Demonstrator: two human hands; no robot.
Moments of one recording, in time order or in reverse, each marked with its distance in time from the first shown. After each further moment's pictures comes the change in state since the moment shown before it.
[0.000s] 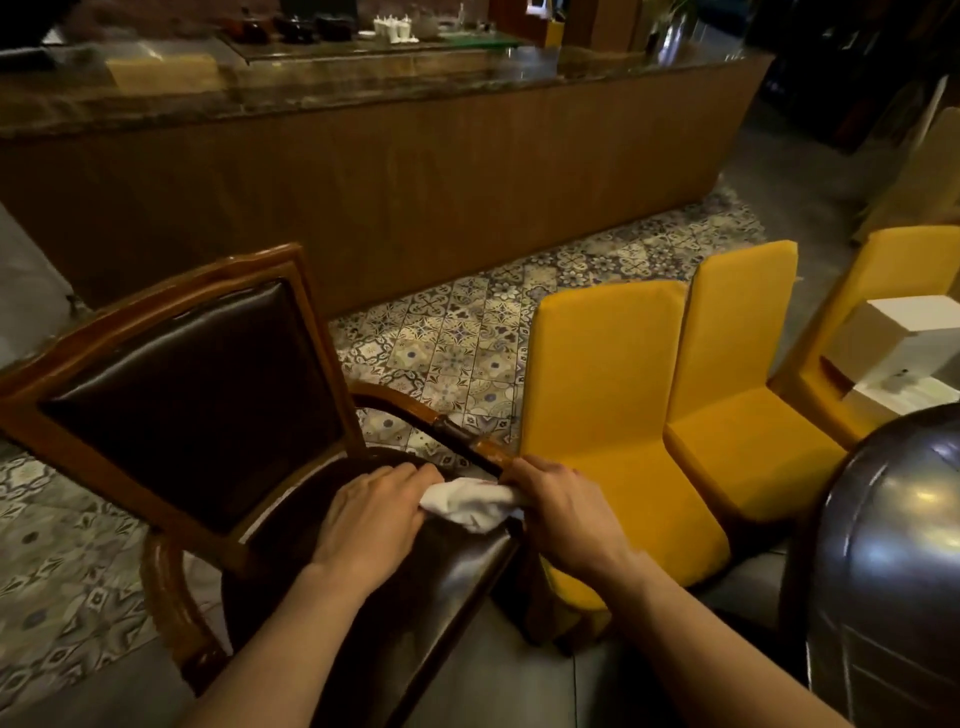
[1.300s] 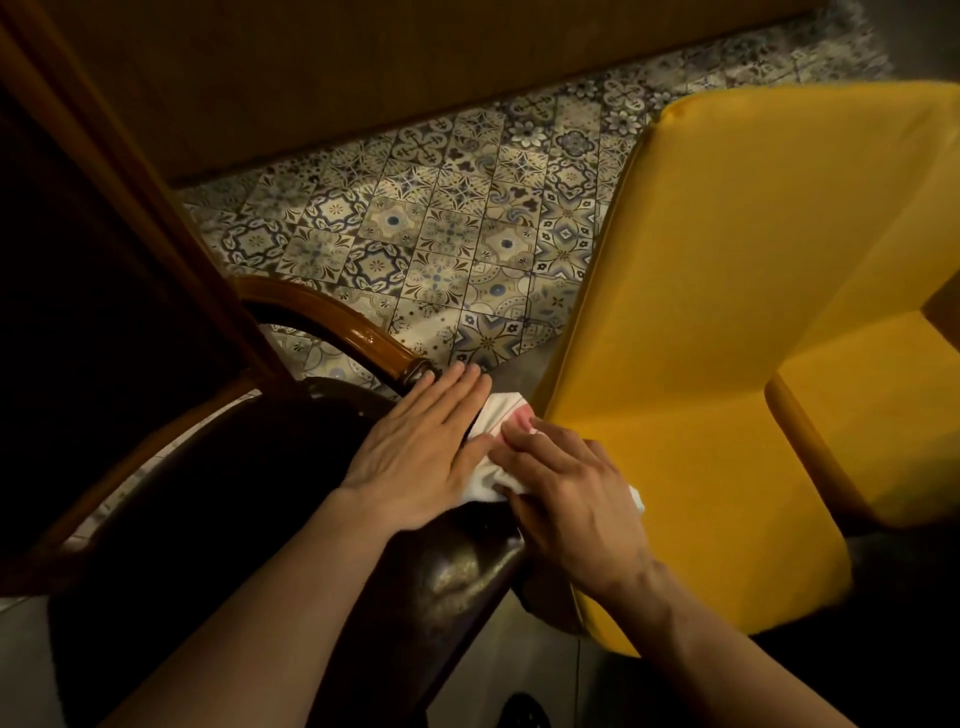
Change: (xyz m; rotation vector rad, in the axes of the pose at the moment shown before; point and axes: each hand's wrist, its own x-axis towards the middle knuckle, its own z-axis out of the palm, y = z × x) left_hand 0.228 -0.089 0.296 -0.112 -0.189 0.173; right_hand 0.156 0.172 0.245 -0.001 -0.097 -0.055
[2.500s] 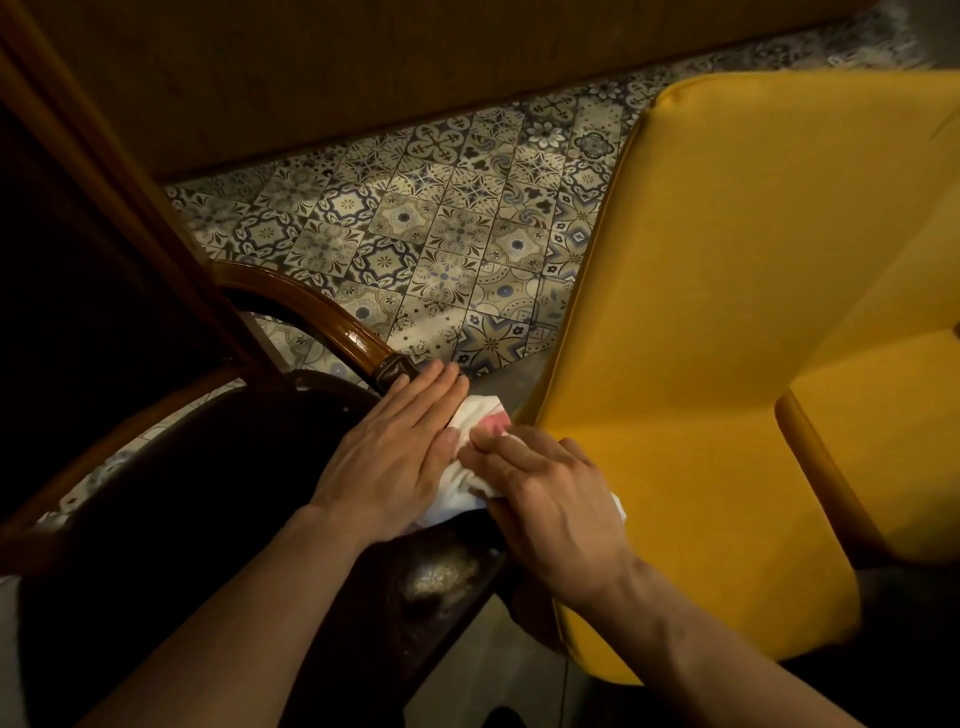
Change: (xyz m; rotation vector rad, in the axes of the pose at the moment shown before) left_hand 0.003 0.005 0.025 -0.139 0.116 -0.092; right_hand 0.010 0.009 -0.019 -0.034 -0.121 -0.099
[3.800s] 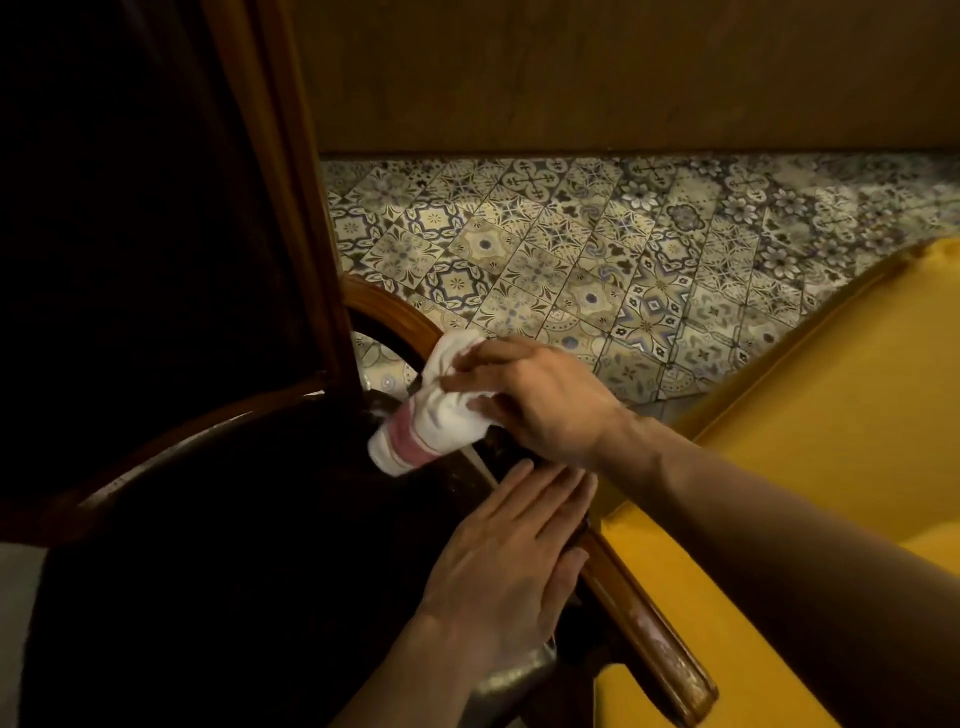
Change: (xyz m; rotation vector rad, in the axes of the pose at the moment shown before) left_hand -0.004 -0.002 0.014 -0.036 0.063 -0.024; right_hand 0.224 -0.017 -0.009 0.014 -0.077 -0.500
